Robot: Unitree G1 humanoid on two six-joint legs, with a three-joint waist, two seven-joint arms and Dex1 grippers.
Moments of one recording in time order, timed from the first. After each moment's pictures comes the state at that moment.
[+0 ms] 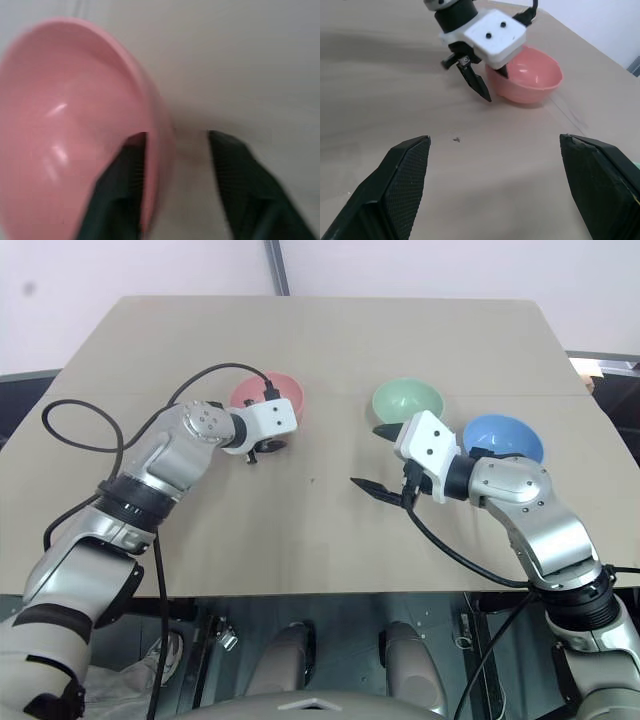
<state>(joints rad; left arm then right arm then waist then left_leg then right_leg) -0.94 0.68 -0.52 0.34 0.28 0.43 -0.87 -0.46 -0.65 0.15 -0.45 0.34 0.52 0.77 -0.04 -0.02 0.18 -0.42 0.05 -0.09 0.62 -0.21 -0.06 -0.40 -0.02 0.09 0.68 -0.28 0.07</state>
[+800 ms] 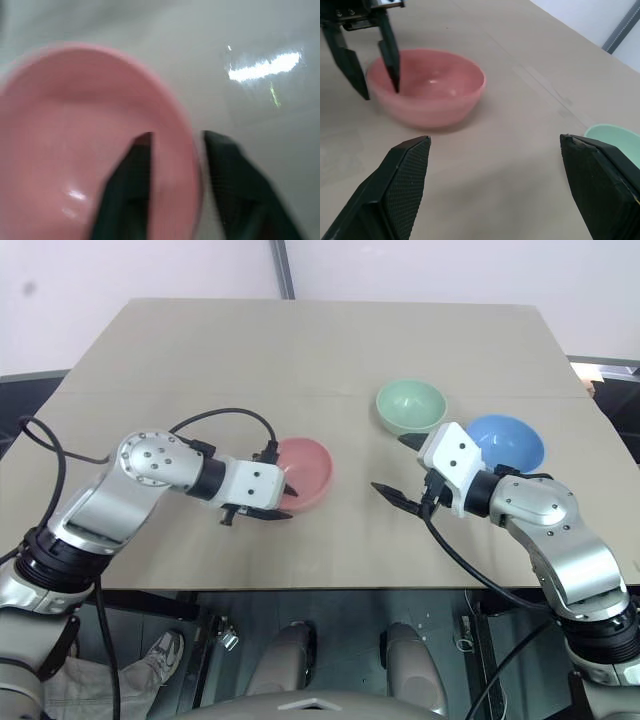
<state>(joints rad) -0.64 0.90 -0.38 -0.27 0.02 0.32 -1.30 -0.31 -0.68 0.03 -0.57 0.36 0.59 0.71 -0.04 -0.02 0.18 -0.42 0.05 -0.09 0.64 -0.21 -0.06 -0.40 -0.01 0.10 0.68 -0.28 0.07</state>
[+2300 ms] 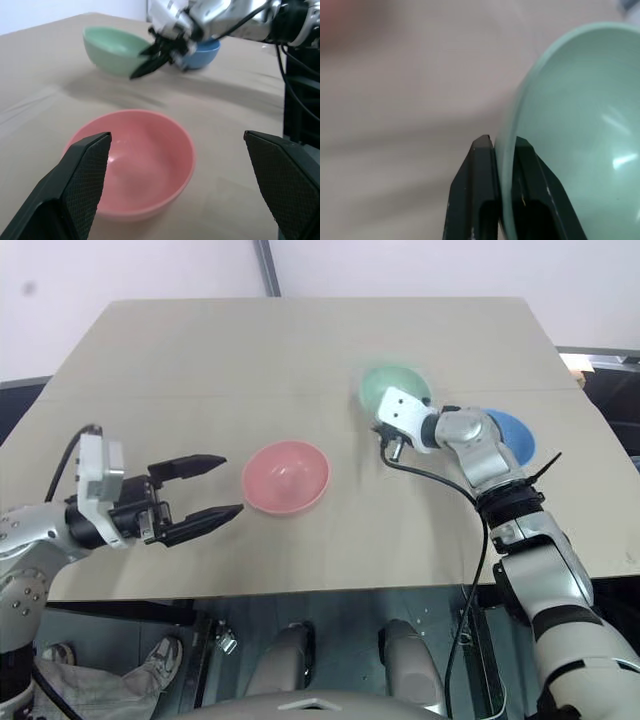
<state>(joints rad) 0.00 0.80 0.42 -0.45 -0.71 0.53 -1.05 -0.88 -0.45 0.28 0.38 -0.01 0.09 0.93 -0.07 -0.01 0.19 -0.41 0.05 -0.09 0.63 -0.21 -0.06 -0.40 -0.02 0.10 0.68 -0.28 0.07</state>
